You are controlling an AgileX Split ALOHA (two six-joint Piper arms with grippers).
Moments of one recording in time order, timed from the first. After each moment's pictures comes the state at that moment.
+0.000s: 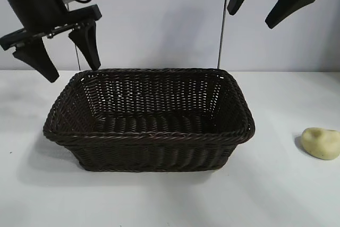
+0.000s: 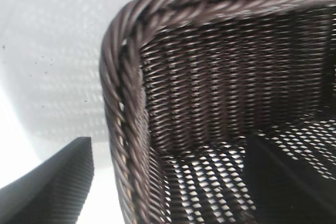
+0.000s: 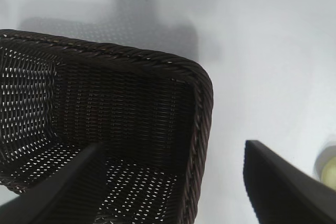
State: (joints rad) left arm -0.24 1.96 -1.64 -0.36 1.18 0.05; right arm 0.18 1.82 -1.71 0.30 1.15 -0.03
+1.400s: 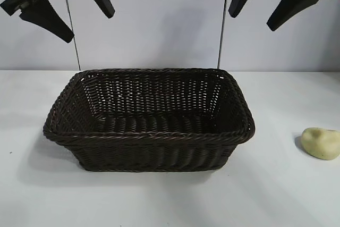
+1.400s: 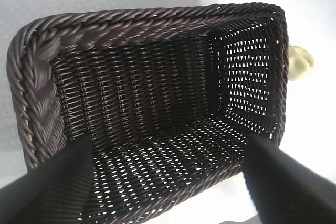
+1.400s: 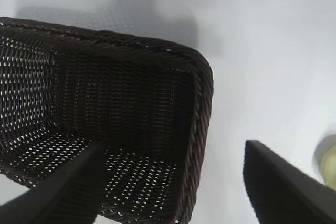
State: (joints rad) left arm -0.24 1.86 -1.64 -0.55 1.15 0.05; right arm 0.18 1.82 -1.71 0.27 1.19 -0.03
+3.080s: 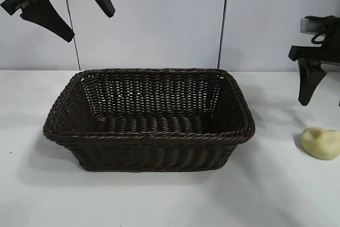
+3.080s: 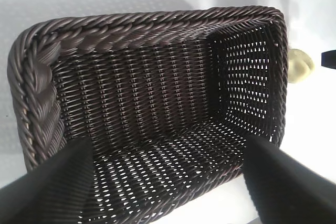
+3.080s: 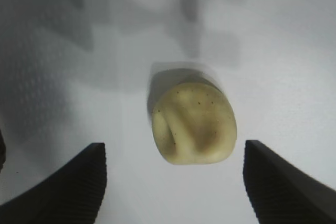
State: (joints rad) left arm -0.24 1.86 -1.64 -0.55 1.14 0.05; right arm -0.05 2.00 -1.46 0.11 1.10 -0.05
